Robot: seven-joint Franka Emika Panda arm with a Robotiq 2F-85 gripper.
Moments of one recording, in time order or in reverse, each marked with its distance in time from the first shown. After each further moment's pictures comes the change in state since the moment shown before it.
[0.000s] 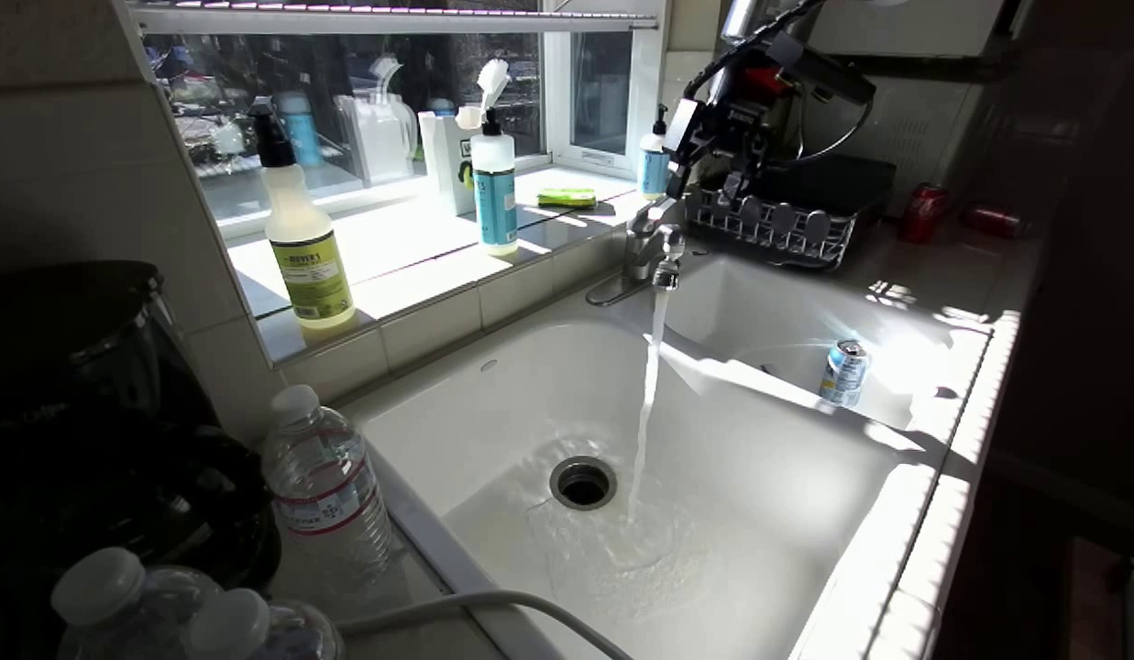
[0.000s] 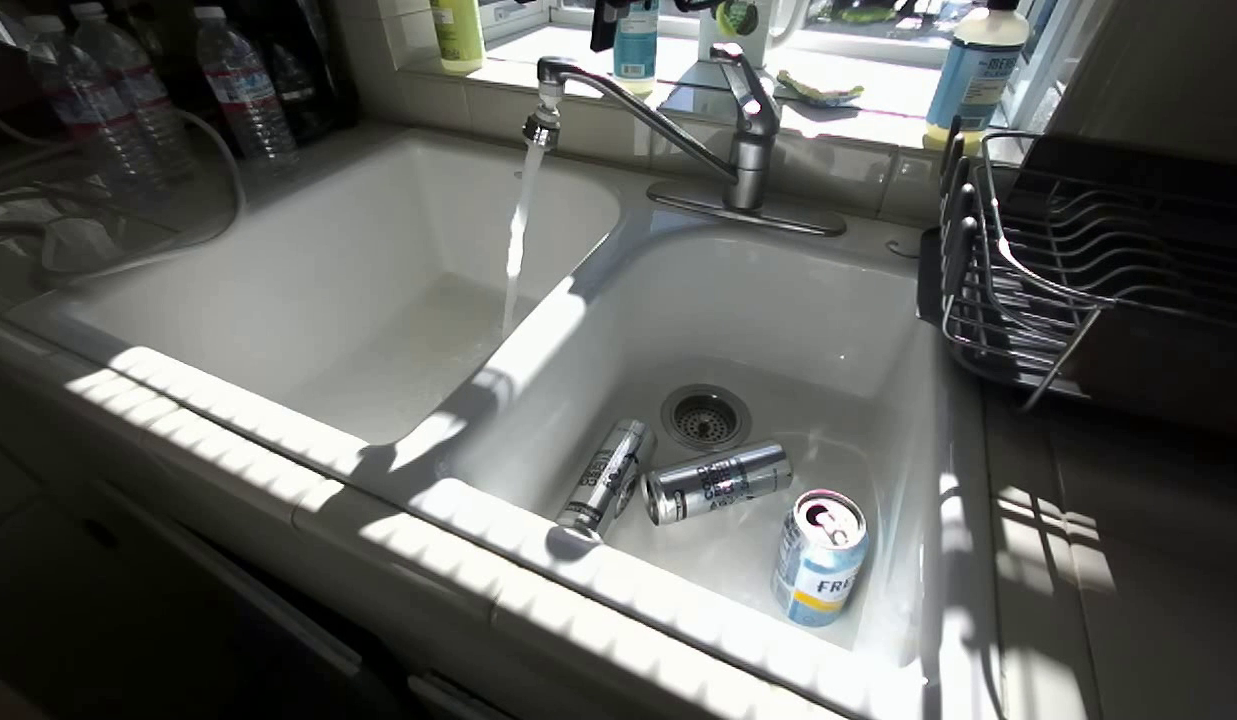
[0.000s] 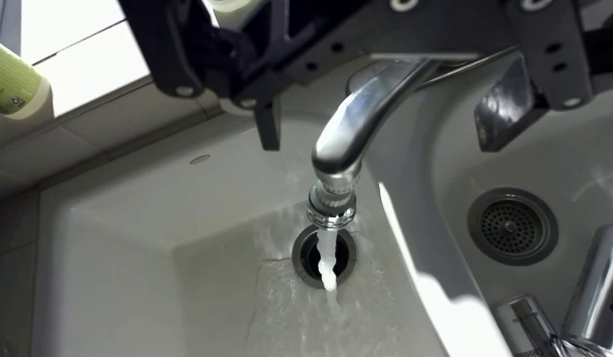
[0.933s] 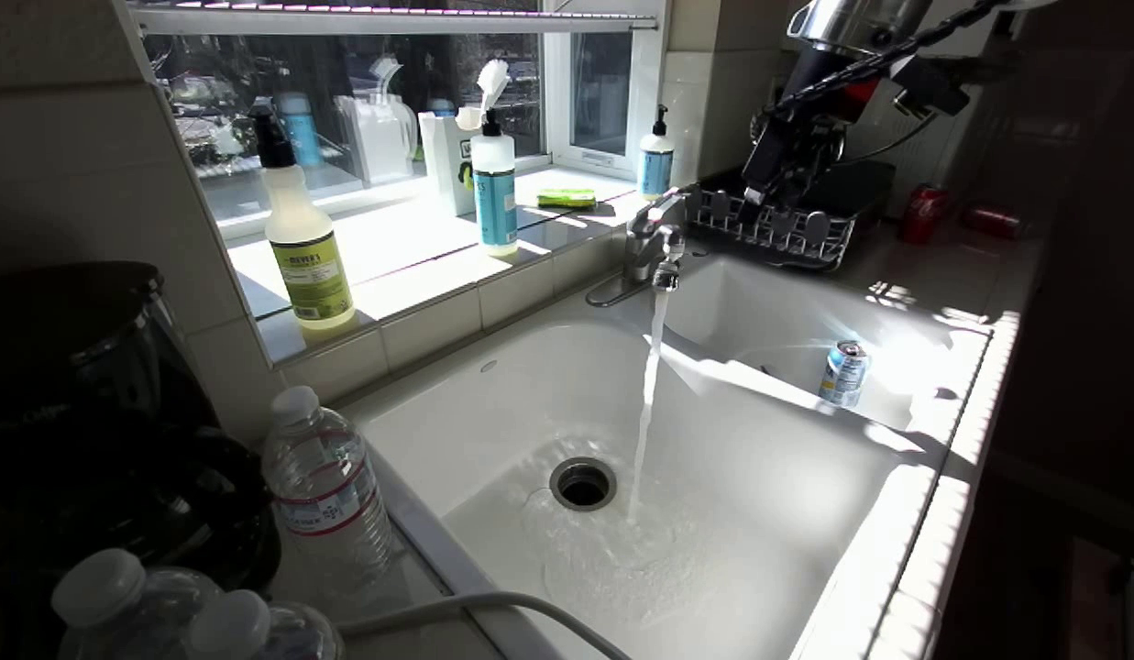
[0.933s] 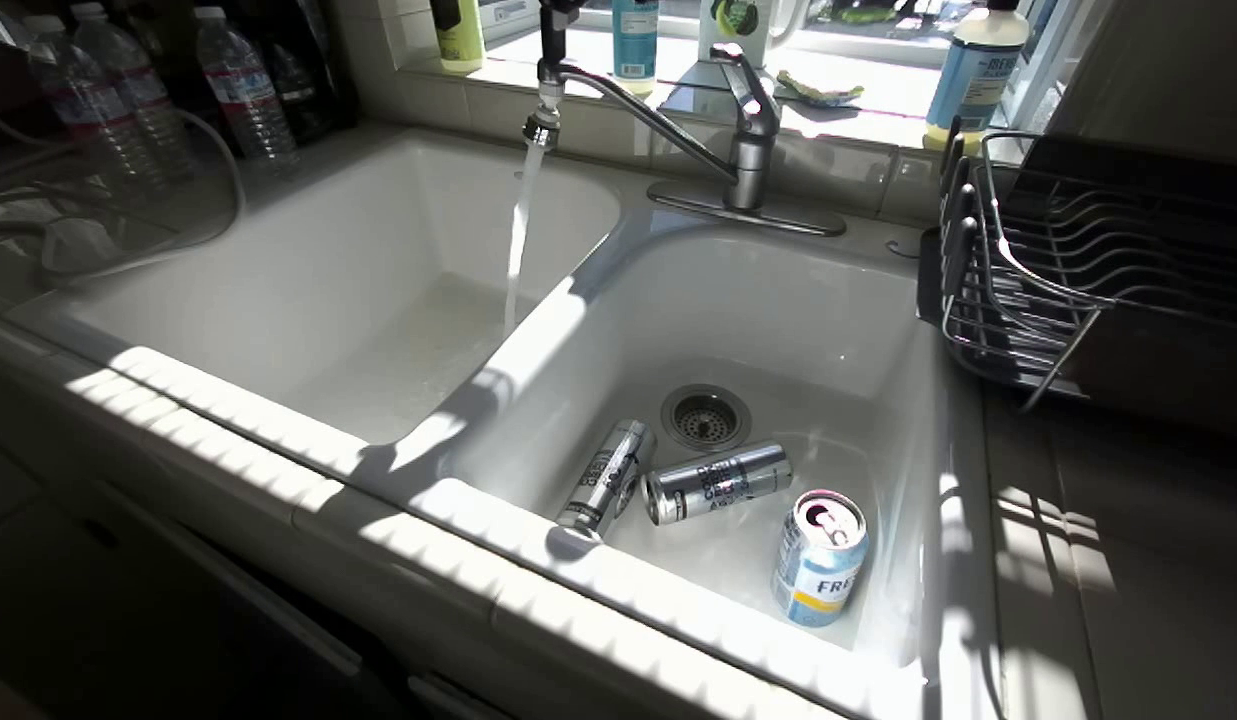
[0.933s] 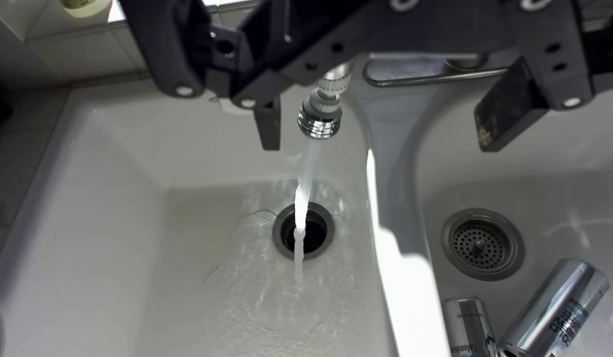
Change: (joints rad) arm 0.022 -0.313 0.015 -0.384 -0.098 0.164 -0.217
